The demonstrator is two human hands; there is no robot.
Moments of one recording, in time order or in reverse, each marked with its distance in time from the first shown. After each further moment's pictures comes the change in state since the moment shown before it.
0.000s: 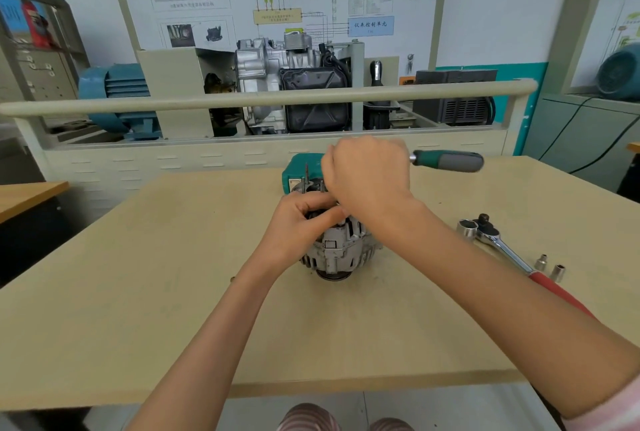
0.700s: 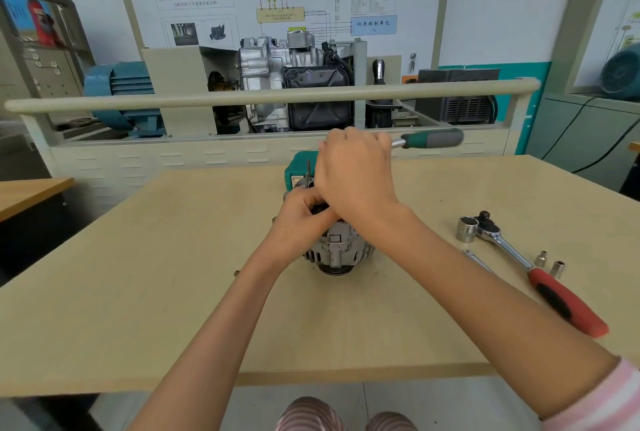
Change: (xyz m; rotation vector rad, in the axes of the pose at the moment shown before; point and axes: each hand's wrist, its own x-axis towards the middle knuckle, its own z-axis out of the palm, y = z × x) left_hand 0.000 -0.001 0.001 0.071 0.020 -0.059; right_hand -0.005 -0.010 0.010 0.187 0.069 -0.001
